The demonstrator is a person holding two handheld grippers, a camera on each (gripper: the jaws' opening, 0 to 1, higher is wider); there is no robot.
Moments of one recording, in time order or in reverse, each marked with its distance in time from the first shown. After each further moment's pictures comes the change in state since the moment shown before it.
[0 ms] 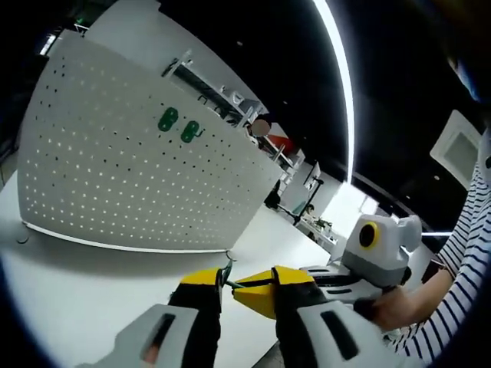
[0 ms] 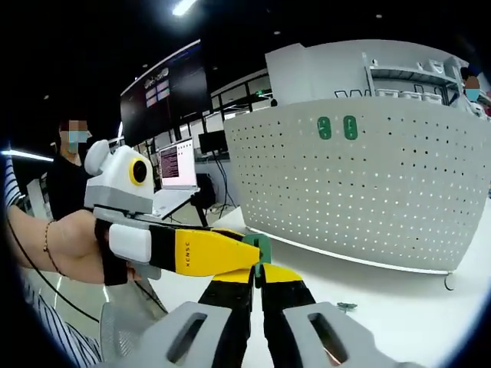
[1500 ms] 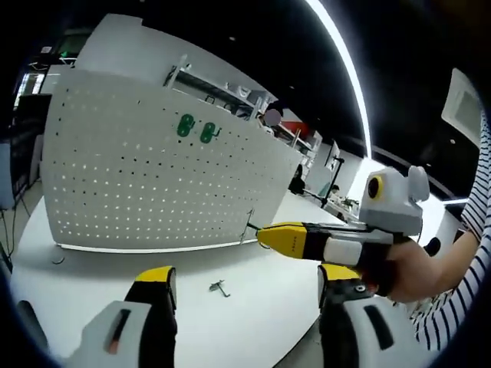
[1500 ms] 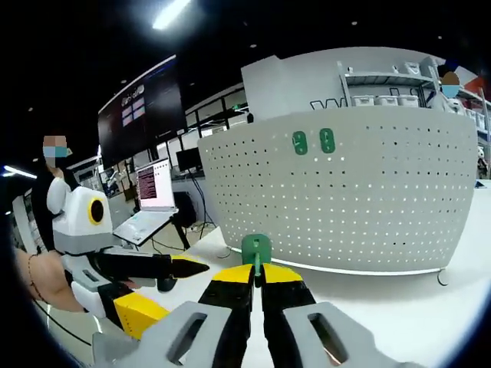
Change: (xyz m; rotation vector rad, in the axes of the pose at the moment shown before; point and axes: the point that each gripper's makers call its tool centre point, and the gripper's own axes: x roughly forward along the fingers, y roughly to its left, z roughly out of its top) left arm -0.029 0.032 -0.011 0.149 0.042 0.160; right arm 0.015 -0.021 0.025 0.056 -0.085 -0.135
